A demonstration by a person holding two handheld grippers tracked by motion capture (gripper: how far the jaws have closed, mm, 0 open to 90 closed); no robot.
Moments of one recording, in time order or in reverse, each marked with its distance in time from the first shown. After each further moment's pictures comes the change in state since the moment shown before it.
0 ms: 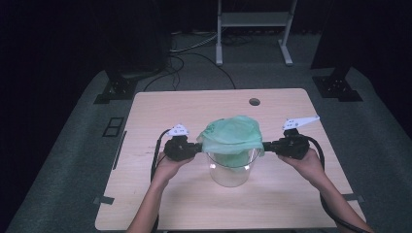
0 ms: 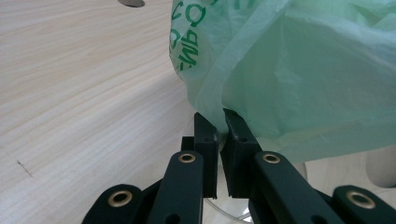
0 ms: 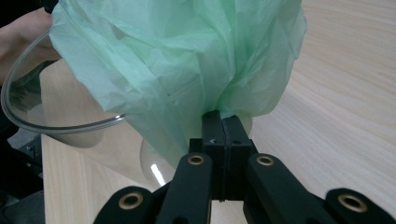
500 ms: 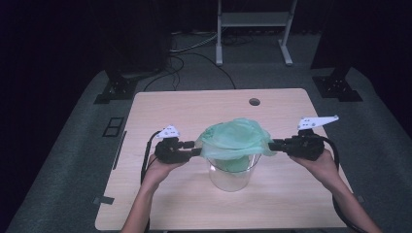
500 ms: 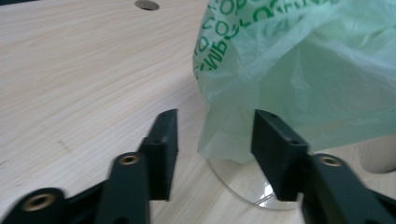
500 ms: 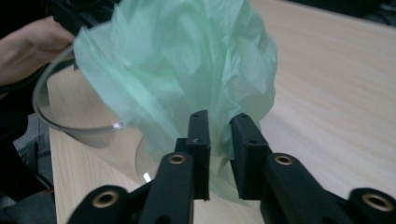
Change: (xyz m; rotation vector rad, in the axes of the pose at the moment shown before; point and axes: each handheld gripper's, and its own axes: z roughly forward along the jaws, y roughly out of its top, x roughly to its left) left arm 0.003 0.000 -0.032 -0.009 0.051 0.000; right arm 0.005 0.002 -0.040 -0.068 -0.026 -0.036
